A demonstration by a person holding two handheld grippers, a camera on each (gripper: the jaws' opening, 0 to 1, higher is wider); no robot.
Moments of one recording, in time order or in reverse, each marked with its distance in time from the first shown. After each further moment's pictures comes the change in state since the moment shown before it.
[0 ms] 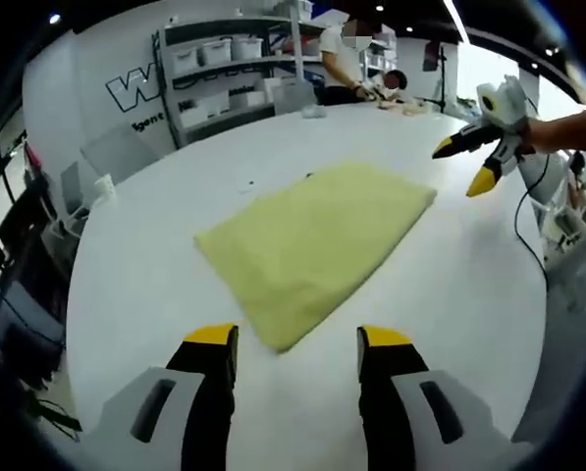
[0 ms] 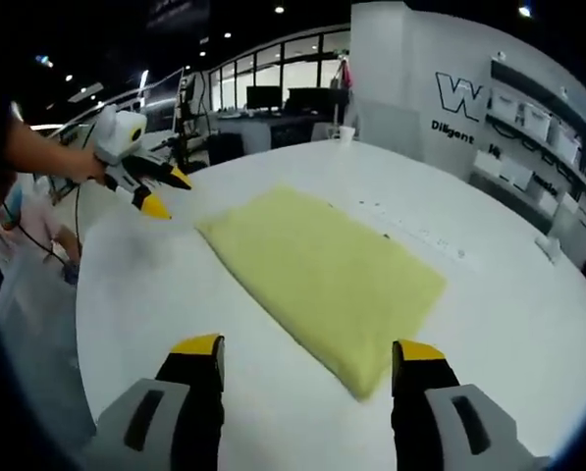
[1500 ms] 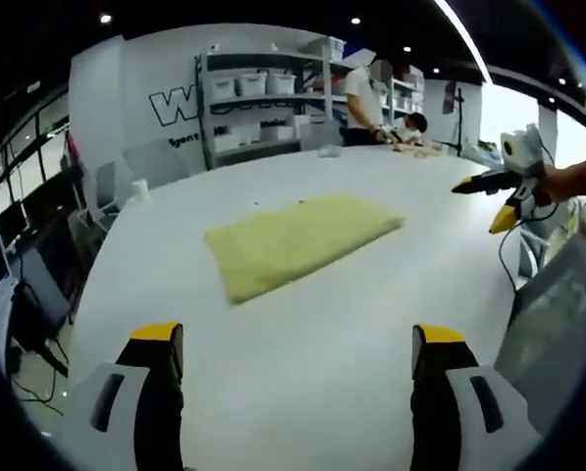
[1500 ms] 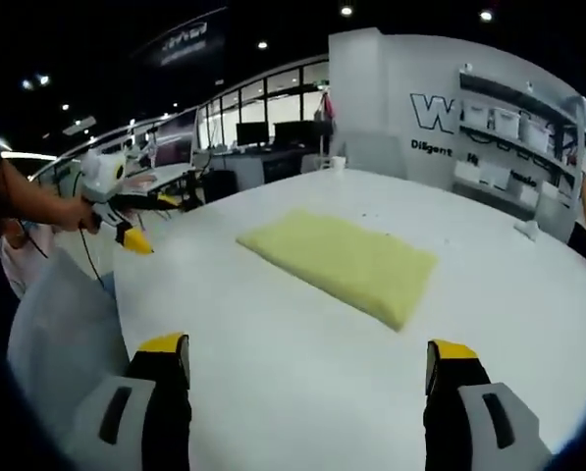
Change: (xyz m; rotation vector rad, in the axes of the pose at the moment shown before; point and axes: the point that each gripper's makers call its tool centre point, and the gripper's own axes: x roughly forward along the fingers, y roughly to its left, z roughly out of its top) left arm -0.087 -0.082 -0.031 -0.108 -0.177 0.106; right arm -0.084 0.069 -0.045 0.101 -0.159 -0.029
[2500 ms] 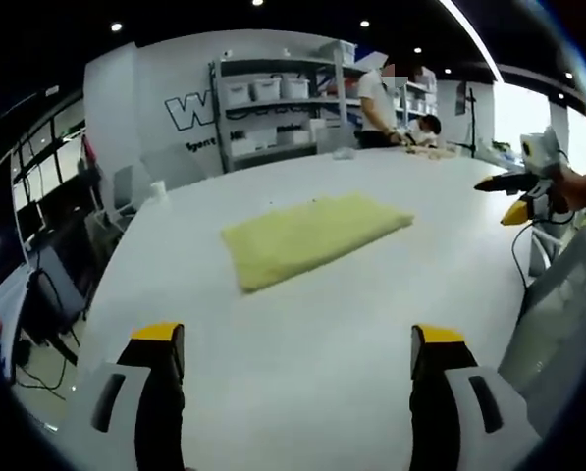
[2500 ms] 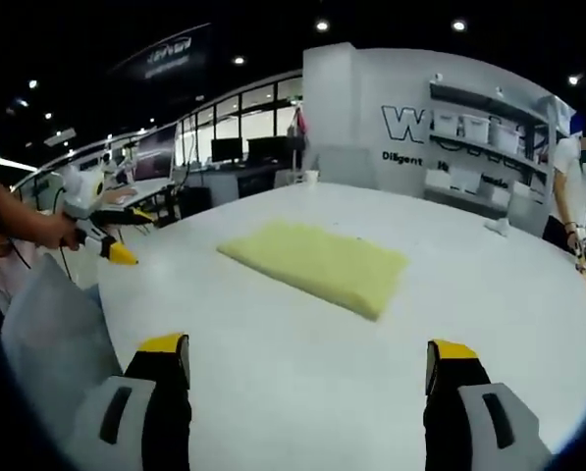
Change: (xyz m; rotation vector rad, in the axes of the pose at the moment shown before) left arm -0.010 0.003 -0.013 -0.018 -0.011 0.083; right arm -0.021 -0.010 -0.009 0.034 -0.071 -0.119
